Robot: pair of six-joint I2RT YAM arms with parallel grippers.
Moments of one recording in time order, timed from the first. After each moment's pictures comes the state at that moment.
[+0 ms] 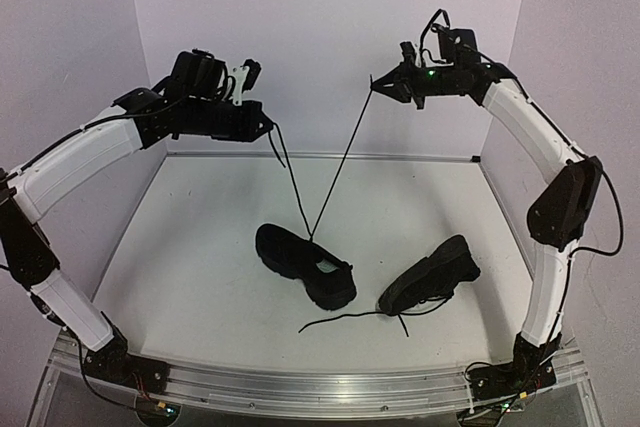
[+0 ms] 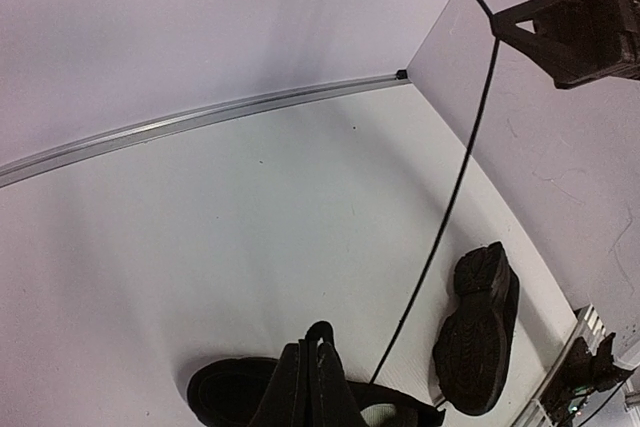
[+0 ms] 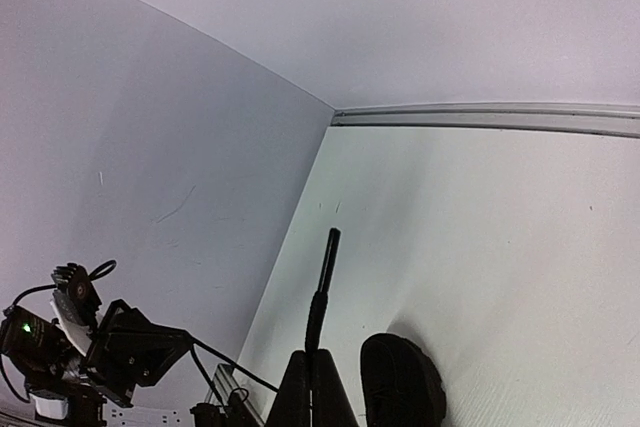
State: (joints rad) left arm -0.68 1.56 1.64 -0.55 0.09 -0.31; right arm 0.37 2.02 2.27 -0.66 -0.64 0.67
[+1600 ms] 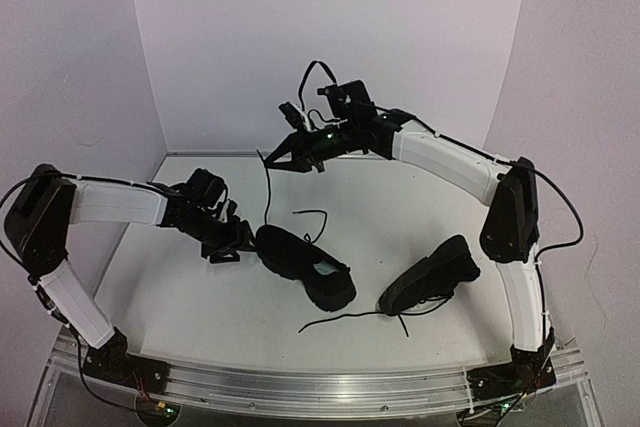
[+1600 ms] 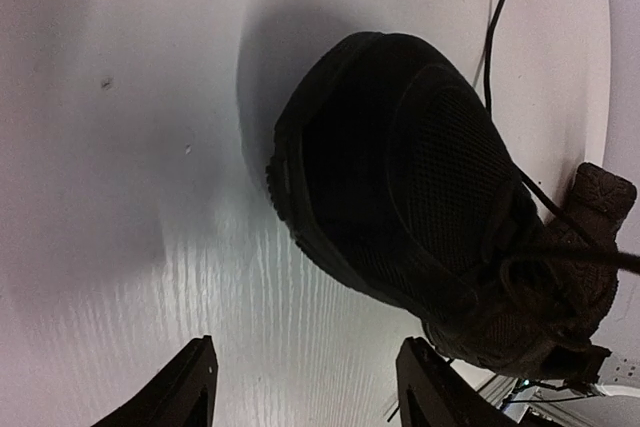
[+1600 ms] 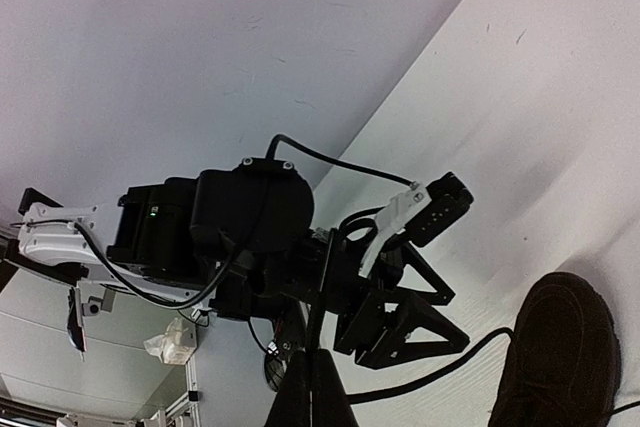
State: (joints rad) left arm -0.55 1.60 0.93 -0.36 0.34 -0.74; right arm 0.76 2.23 2.19 -0.46 -0.81 0.59
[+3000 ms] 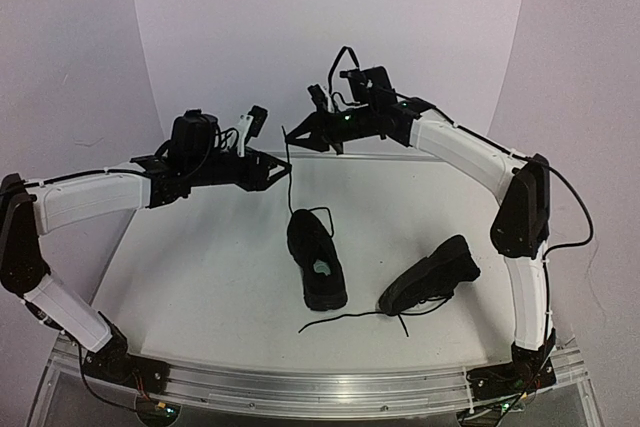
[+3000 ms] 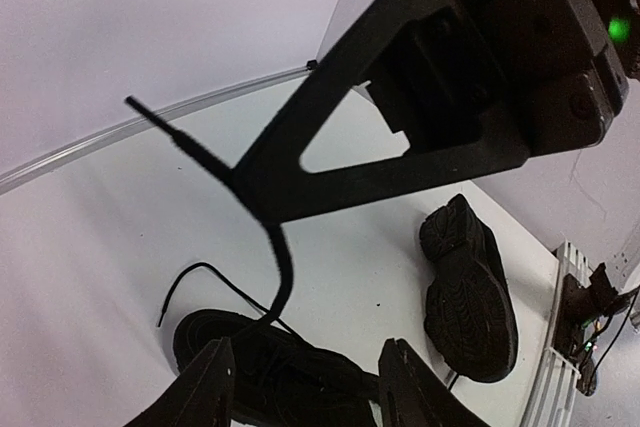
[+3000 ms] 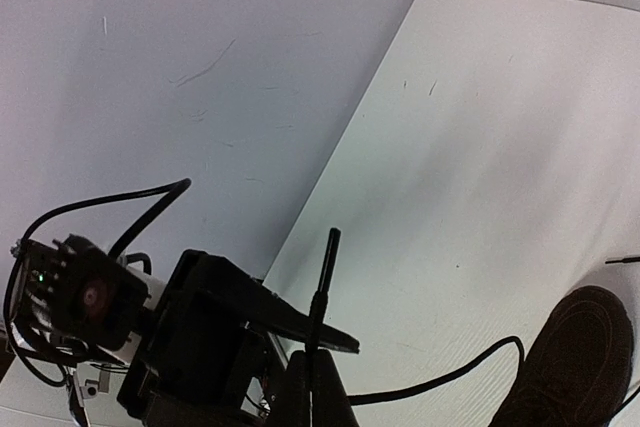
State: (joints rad) left arm -0.63 1.48 1.11 0.06 0.36 -0.21; right arm 0.69 2.18 2.19 -0.45 -0.66 0.70
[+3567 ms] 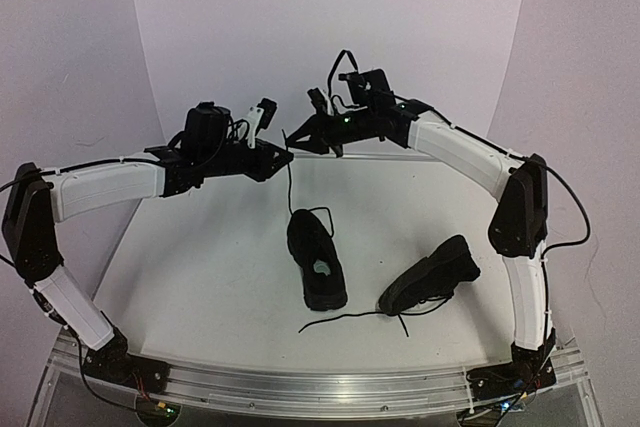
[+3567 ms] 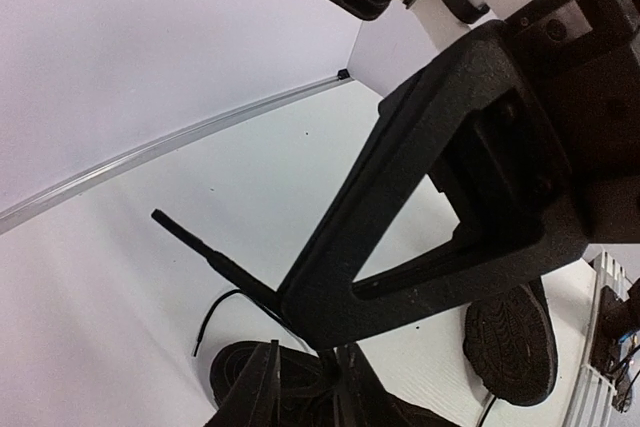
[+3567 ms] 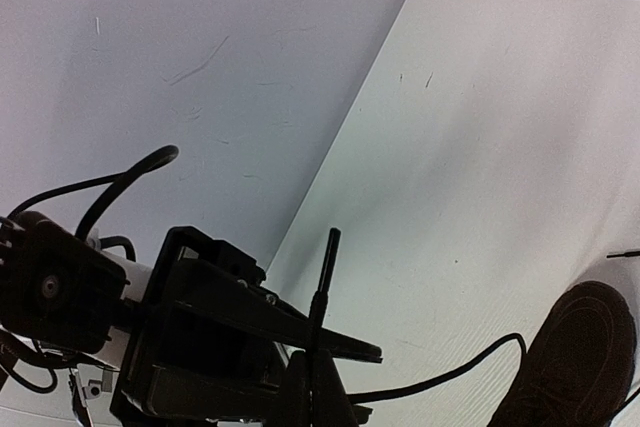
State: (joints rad) left arm -0.65 1.59 1.22 0.05 0.29 -0.15; right arm 0.69 2.19 2.19 -0.45 -0.67 0.70
